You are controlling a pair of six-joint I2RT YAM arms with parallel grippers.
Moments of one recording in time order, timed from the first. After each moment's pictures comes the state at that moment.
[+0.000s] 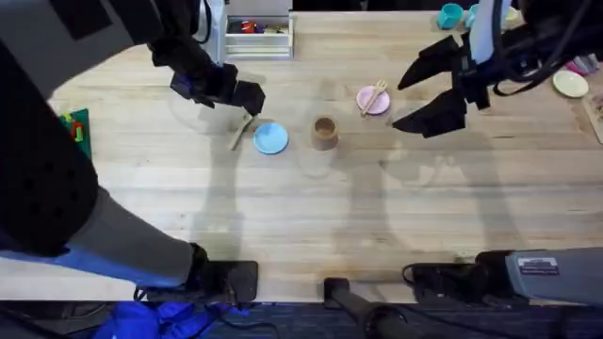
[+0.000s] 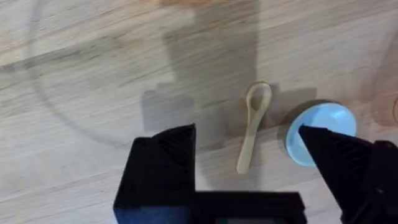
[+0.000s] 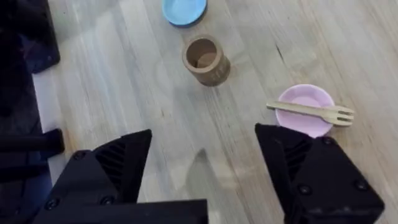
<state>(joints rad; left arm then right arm) 0.01 1.74 1.26 -0.89 0.15 0.22 0.01 1.56 1.31 -1.20 -0.78 -1.11</state>
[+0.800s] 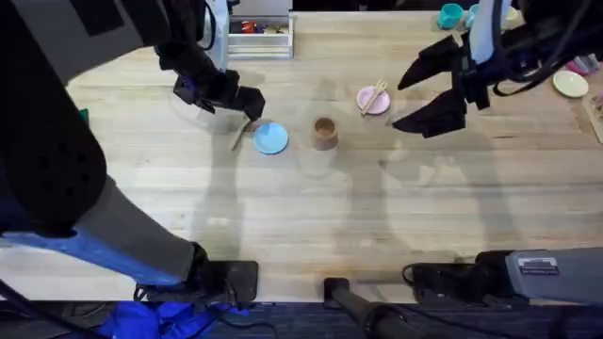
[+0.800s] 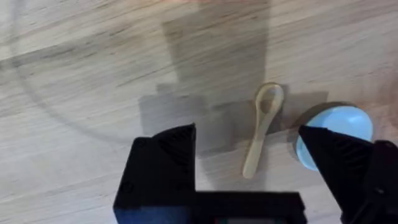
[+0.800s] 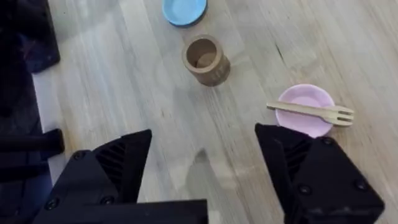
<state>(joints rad) 0.01 1.79 1.26 -0.89 0.13 0.22 0.01 1.56 1.31 -1.20 -0.78 -1.11</state>
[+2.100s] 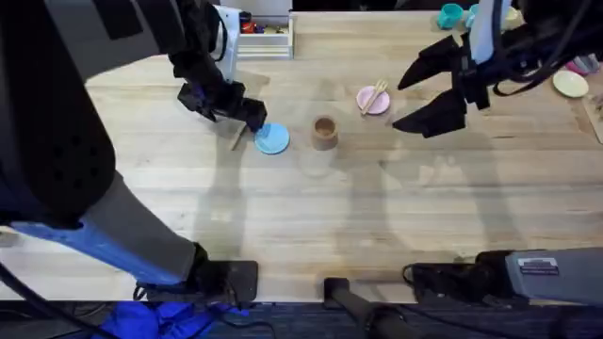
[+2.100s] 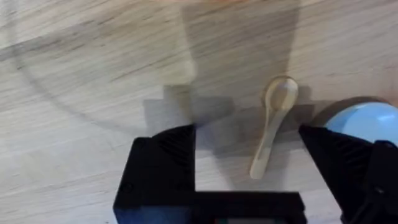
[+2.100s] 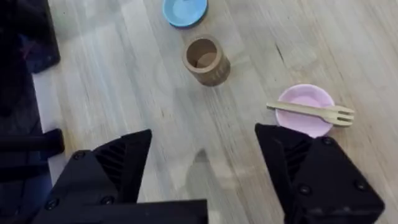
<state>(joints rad) -0.03 1.82 1.23 -0.87 0.06 0.22 0.01 1.56 1.31 -1.20 -0.78 -1.11</state>
